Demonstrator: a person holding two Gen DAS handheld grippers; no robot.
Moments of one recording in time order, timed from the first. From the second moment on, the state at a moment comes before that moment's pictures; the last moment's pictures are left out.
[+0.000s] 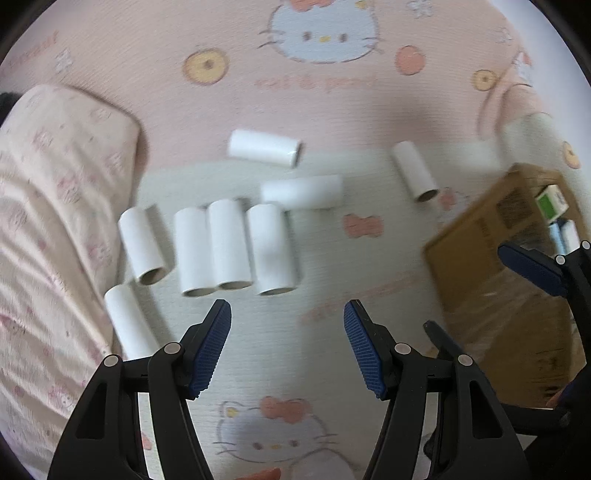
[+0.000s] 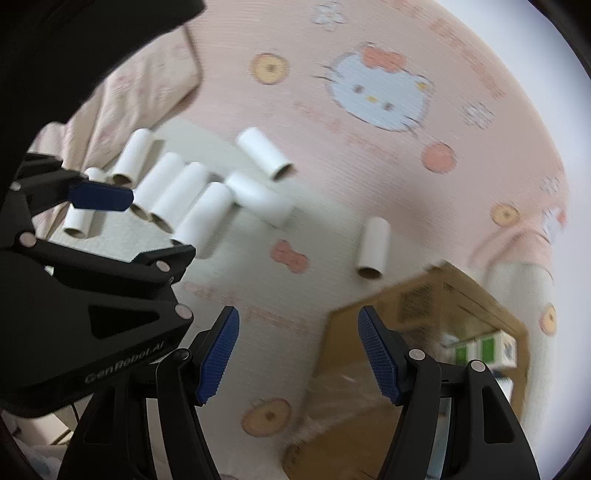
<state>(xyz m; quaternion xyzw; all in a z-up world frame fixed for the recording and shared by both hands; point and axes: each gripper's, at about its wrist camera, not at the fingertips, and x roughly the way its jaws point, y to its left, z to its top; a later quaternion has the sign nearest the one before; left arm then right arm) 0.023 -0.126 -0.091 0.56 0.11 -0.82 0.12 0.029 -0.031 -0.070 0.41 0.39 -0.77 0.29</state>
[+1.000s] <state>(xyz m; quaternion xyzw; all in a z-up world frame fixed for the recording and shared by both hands) 0.160 -0.273 -0.181 0.45 0.39 -0.78 0.20 0.126 -0.116 -0.160 0.25 0.36 -0.73 0.53</state>
